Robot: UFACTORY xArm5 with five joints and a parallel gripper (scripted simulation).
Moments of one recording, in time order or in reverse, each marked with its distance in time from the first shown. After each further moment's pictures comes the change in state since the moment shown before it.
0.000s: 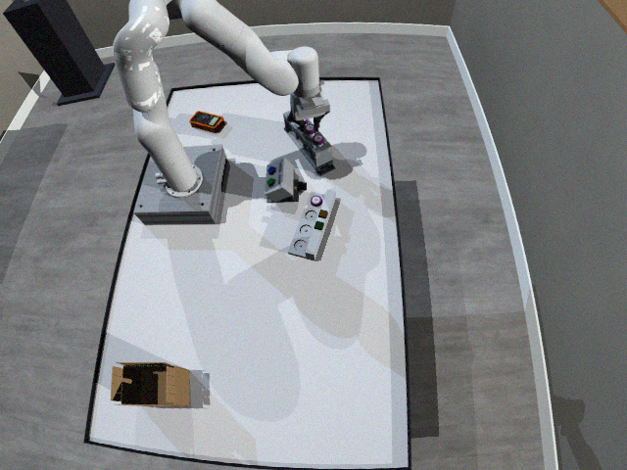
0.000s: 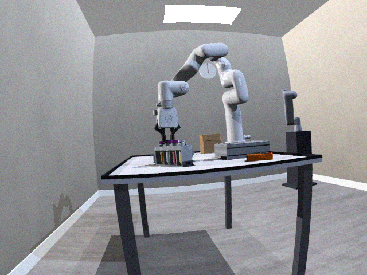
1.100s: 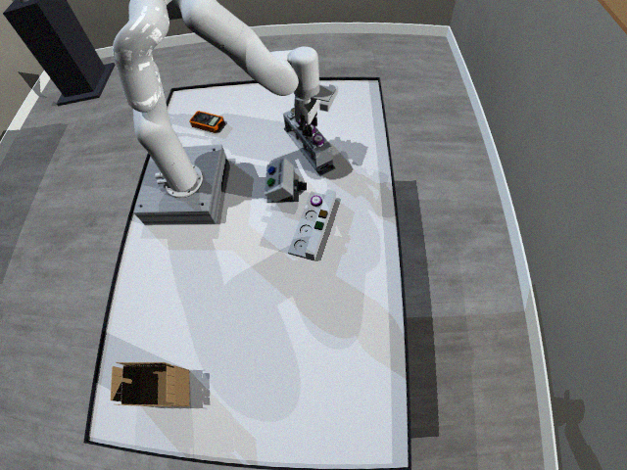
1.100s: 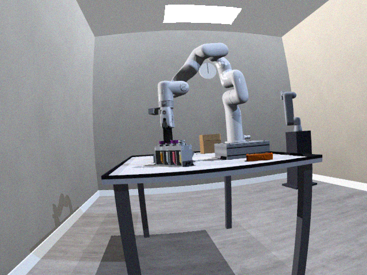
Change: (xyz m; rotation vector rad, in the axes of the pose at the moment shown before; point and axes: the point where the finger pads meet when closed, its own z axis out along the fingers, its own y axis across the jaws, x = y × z) arm 0.000 0.000 0.000 0.000 0.000 -0.962
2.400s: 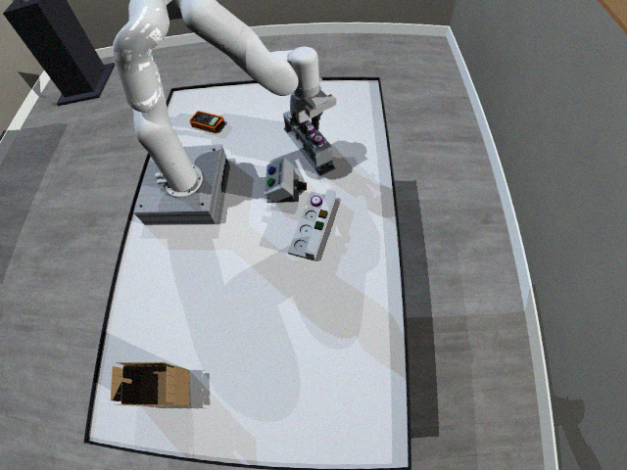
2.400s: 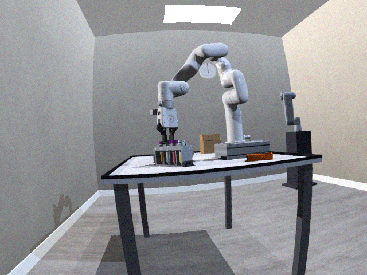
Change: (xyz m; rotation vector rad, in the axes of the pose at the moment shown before) arm 0.000 0.000 0.000 0.001 0.000 0.617
